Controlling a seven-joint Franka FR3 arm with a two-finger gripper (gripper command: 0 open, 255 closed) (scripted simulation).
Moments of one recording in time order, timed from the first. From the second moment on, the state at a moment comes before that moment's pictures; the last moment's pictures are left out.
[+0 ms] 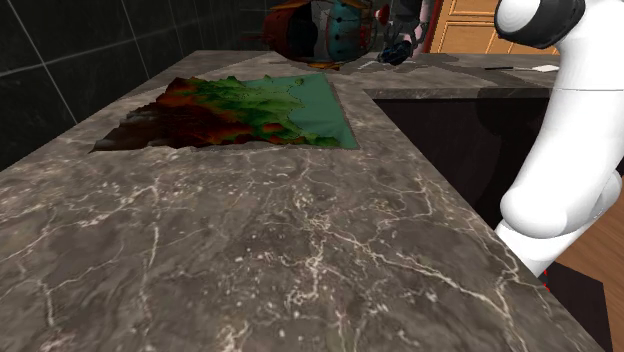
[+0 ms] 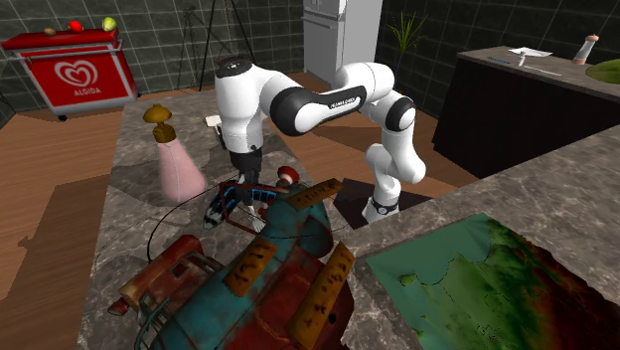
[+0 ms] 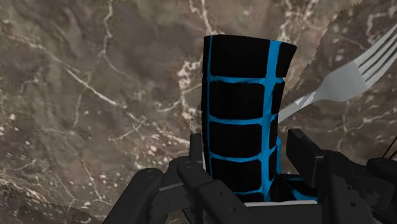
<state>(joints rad) -0.40 0.23 -0.23 -1.25 -0.01 1.49 0.72</state>
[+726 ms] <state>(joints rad) -0.41 0.28 -0.23 -1.10 0.00 1.39 0.72</state>
